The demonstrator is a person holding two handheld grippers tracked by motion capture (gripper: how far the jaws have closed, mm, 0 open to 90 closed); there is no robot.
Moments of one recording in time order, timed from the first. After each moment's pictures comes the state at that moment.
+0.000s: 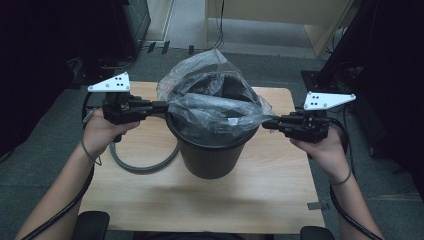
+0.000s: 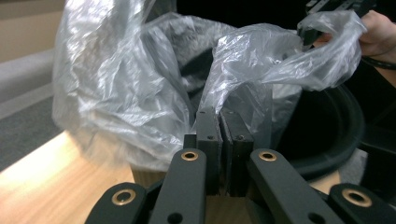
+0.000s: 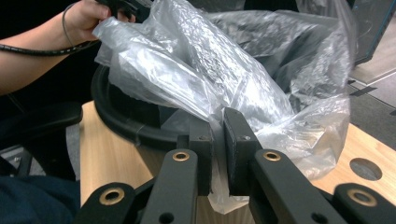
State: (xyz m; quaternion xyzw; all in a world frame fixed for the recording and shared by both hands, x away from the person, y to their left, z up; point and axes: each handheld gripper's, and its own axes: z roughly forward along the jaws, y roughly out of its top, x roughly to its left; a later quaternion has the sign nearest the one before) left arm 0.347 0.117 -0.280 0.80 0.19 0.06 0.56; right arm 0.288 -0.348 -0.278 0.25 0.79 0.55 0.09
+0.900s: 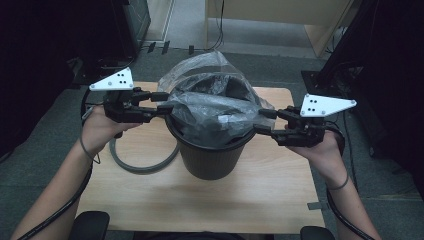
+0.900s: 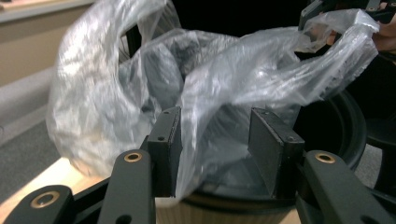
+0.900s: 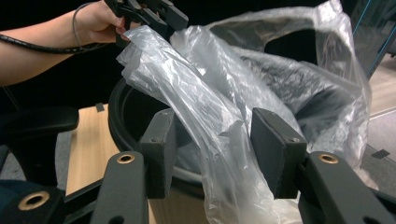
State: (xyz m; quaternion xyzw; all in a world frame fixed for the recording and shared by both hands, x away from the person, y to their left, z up) left arm 0.345 0.101 -0.256 0.81 0.16 0.09 0.56; right arm 0.274 -0.327 -0.264 0.19 0.78 0.57 0.14
